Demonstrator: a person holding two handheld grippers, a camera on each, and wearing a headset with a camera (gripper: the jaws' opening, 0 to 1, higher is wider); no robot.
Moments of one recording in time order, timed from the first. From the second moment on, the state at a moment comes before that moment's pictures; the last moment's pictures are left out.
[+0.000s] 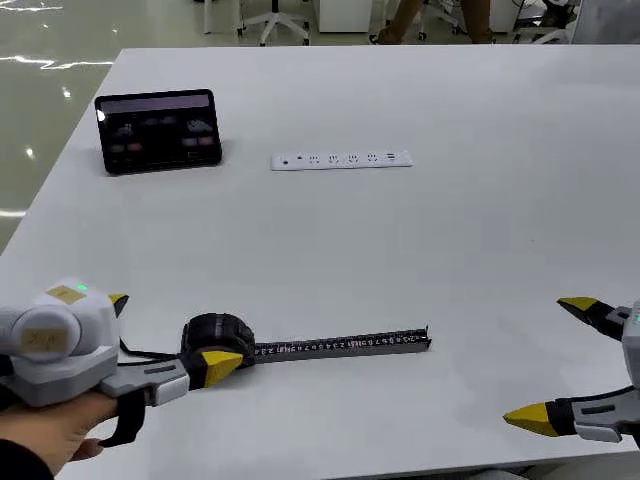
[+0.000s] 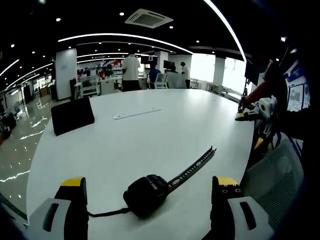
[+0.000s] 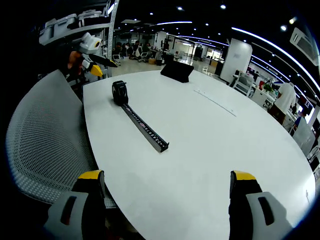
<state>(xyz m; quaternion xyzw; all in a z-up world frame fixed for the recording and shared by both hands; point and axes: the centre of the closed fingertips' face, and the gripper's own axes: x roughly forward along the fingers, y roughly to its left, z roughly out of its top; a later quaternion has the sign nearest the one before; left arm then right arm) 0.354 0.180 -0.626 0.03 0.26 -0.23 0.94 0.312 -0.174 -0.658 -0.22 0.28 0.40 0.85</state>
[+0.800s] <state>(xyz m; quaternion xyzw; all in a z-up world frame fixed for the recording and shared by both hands) 0.388 0.192 -0.661 0.00 0.24 -0.08 0.97 0.373 -0.136 -0.643 -0.30 0.27 0.46 0.79</state>
